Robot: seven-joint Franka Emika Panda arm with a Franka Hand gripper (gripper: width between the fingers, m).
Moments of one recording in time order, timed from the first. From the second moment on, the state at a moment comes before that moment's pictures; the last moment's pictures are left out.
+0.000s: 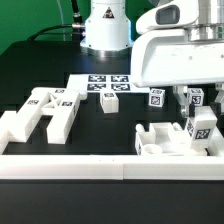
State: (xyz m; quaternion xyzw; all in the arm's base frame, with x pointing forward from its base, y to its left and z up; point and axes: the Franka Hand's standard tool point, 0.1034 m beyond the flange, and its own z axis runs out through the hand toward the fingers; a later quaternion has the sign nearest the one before) arm 0.689 0.093 0.095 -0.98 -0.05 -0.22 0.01
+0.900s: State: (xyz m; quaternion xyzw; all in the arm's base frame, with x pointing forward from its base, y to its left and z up) arm 0.687 0.093 0.096 -0.97 -0.05 -0.24 0.01
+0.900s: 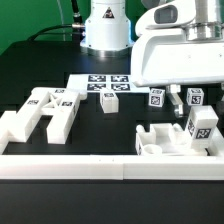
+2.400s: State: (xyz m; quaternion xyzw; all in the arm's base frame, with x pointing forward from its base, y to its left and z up) arm 0.686 0.087 0.104 -1.00 -0.06 -0.05 0.00
